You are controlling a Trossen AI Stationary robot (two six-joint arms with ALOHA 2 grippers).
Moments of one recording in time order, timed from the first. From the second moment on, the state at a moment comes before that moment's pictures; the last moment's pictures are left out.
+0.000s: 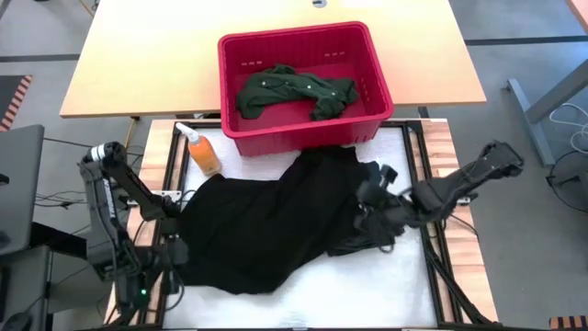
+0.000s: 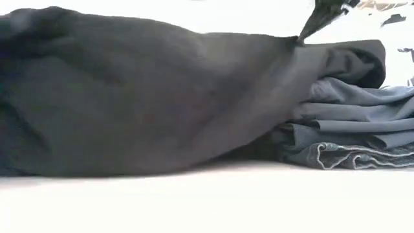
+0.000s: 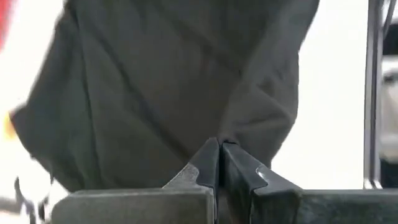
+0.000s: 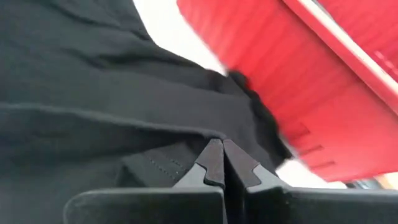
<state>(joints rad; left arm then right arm) -1.20 1.29 1.21 -1.35 -0.55 -1.33 0.43 1.25 1.15 -1.02 0.85 0.62</state>
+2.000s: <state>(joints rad) -1.18 1.28 1.05 -1.50 -0.13 -1.51 0.17 1.31 1.20 -1.06 0.50 0.63</state>
